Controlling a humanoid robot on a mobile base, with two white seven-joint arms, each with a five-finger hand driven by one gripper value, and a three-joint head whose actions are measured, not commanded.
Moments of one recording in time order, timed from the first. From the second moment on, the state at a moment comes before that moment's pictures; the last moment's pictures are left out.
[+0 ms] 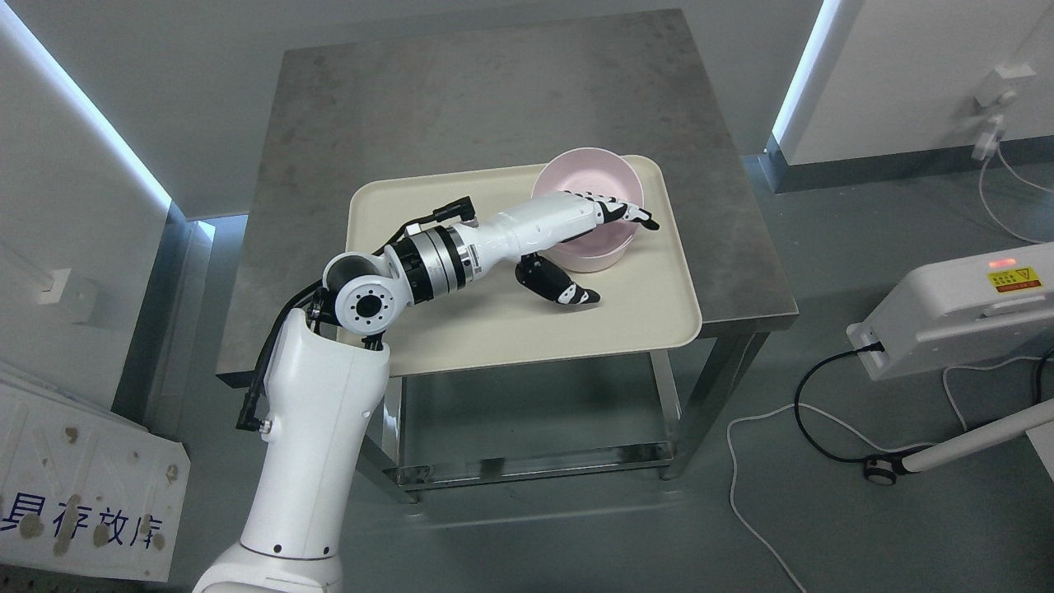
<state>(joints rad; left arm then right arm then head) -0.66 0.00 -0.18 -1.41 -0.59 -0.44 -0.89 0.04 0.00 0.00 0.00 0.00 -0.25 0.00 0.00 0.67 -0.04</state>
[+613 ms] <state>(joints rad) -0.68 0.00 -0.10 -1.44 -0.67 -0.44 -0.89 0.04 0.00 0.00 0.00 0.00 -0.25 0.00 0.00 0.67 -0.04</state>
